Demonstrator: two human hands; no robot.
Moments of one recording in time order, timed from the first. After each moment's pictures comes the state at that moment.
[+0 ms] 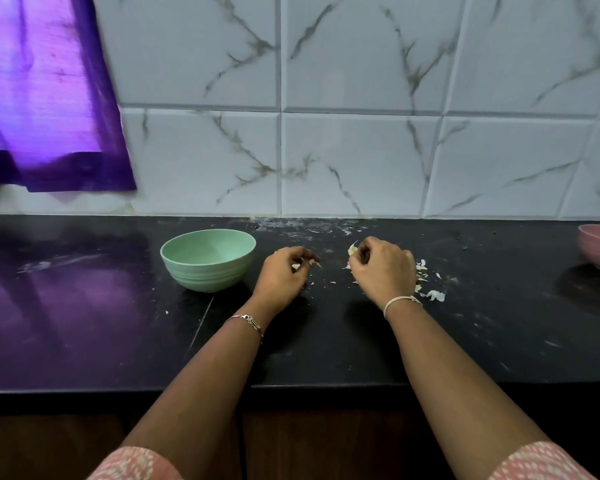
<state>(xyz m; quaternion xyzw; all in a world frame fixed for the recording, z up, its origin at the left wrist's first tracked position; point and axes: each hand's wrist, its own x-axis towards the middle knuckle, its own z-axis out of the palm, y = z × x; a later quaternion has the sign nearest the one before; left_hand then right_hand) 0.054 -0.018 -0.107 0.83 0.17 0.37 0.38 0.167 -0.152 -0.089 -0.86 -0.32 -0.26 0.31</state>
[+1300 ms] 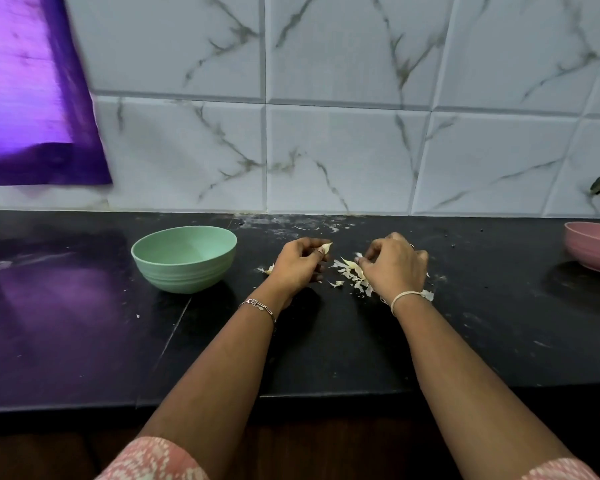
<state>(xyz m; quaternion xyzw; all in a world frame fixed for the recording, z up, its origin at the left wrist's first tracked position) 0.104 -0.037 -0.100 0.71 0.14 0.28 0.63 0.200 -0.169 -0.089 -0.90 -0.26 -0.22 0.26</state>
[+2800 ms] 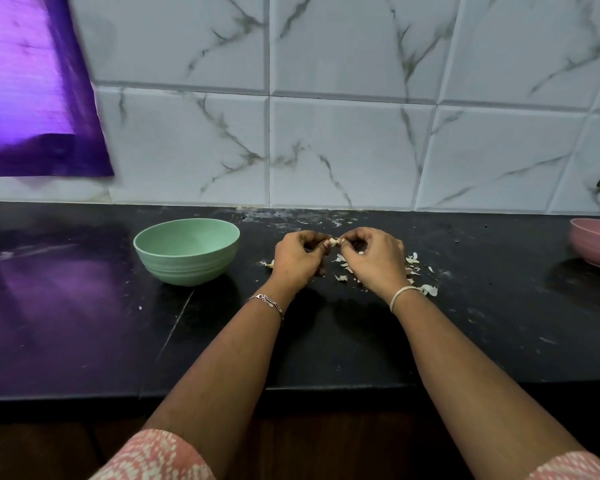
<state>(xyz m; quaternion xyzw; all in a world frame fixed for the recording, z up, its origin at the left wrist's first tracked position) 0.104 -0.037 -0.100 0.74 0.18 0.36 0.54 0.185 -0.152 -0.089 -0.81 -0.37 -0.19 0.41</state>
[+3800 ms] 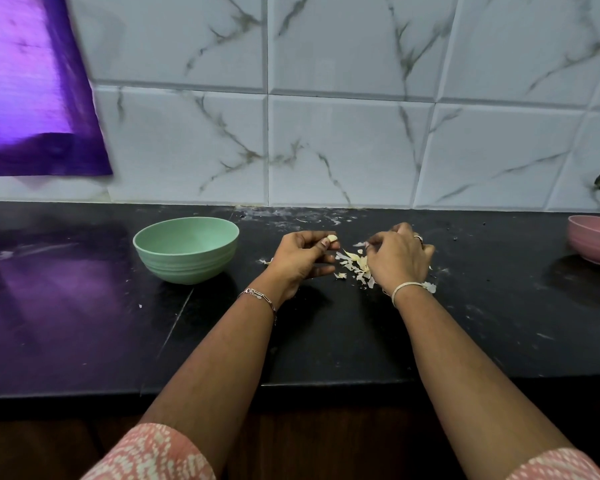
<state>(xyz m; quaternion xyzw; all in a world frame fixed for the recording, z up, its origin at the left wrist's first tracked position) 0.092 -0.045 -0.095 0.64 0.11 0.26 0.71 0.198 -0.167 -0.088 -0.91 -0.23 -0.22 0.26</state>
